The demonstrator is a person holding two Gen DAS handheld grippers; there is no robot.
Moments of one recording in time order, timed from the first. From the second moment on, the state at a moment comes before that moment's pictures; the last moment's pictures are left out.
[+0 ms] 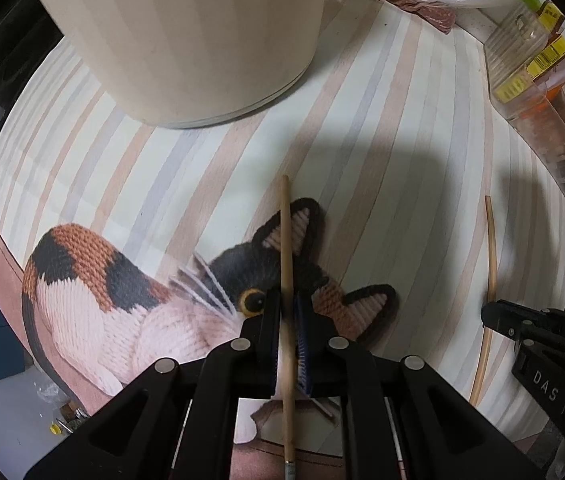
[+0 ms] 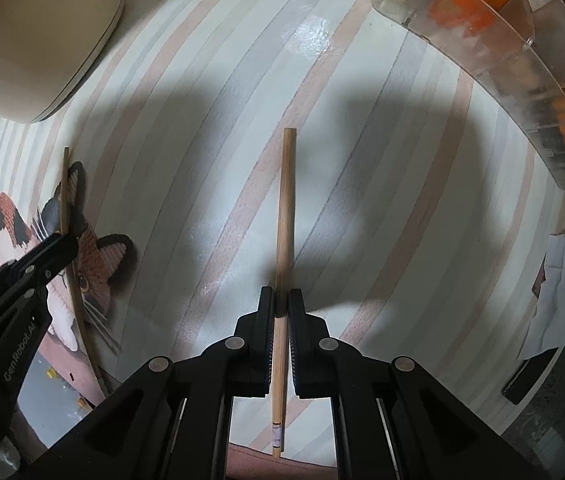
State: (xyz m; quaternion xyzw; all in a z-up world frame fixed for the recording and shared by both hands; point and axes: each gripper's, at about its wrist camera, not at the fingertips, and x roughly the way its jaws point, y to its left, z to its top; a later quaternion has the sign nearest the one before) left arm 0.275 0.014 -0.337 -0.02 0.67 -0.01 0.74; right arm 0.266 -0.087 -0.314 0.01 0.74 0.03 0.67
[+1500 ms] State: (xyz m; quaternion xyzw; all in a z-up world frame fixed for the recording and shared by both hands) left arm 0.310 0.054 0.031 -0.09 0.35 -0.08 0.93; right arm 0.323 -0.105 0.027 0.20 0.33 0.14 0.91
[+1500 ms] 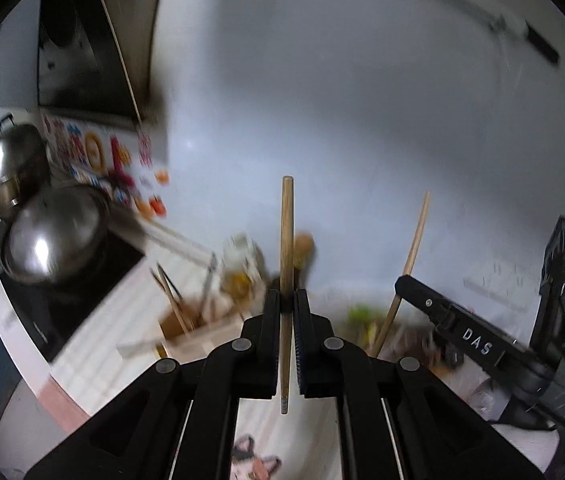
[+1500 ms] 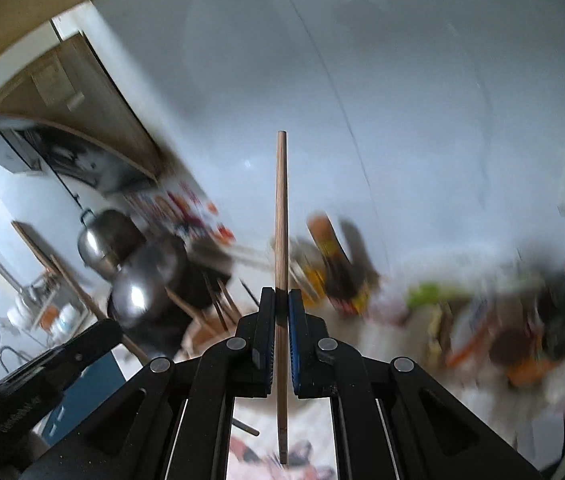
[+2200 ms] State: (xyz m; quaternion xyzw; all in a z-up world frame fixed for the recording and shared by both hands) left arm 0.431 0.145 -0.003 -0.14 0.38 0.00 0.92; right arm 0.425 0.032 0.006 0.14 0.28 0.18 0.93
